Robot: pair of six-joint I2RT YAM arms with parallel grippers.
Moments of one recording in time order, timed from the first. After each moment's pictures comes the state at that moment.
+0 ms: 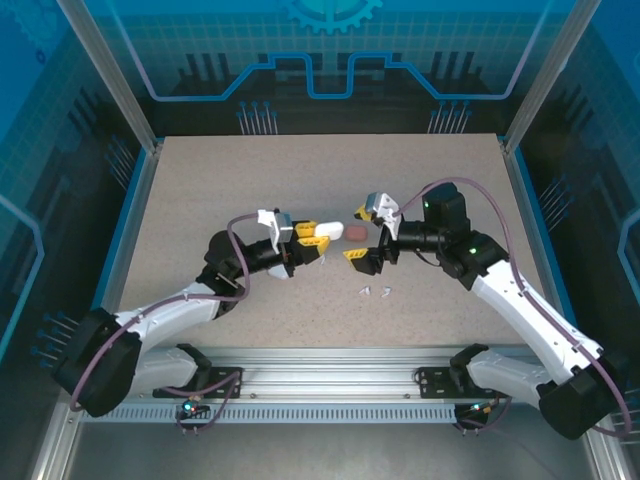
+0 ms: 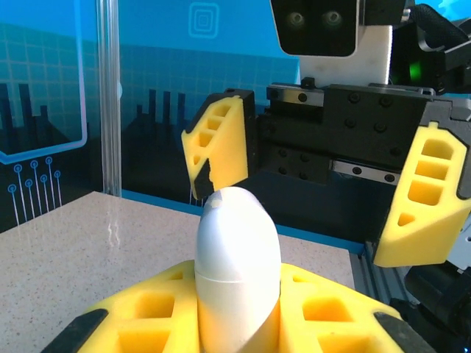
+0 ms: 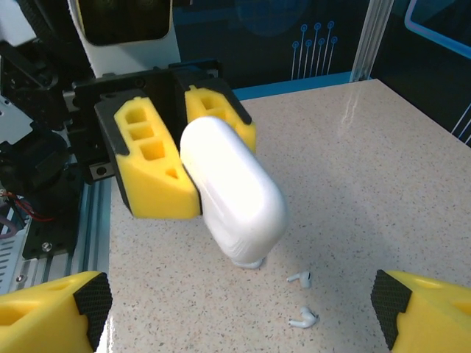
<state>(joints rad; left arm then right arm) -0.55 1.21 0.50 0.92 0.65 -0.22 0.49 1.08 1.00 -0.37 -0.71 -0.31</state>
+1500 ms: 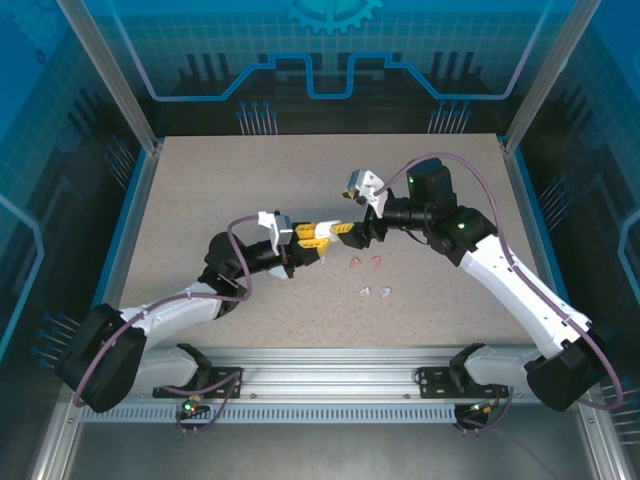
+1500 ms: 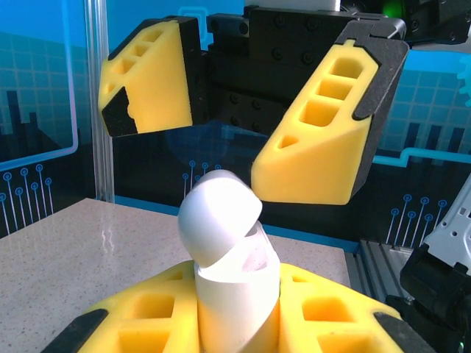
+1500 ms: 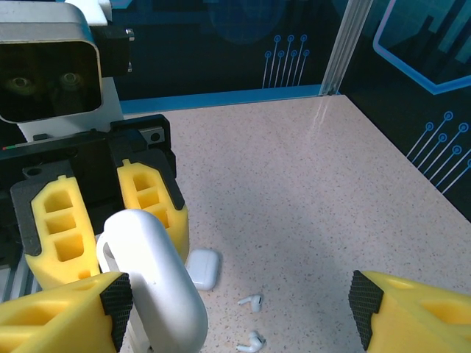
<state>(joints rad) -0.55 1.23 0.49 0.97 0.68 -0.22 0.54 1.23 1.22 -0.44 -0.59 -0.39</state>
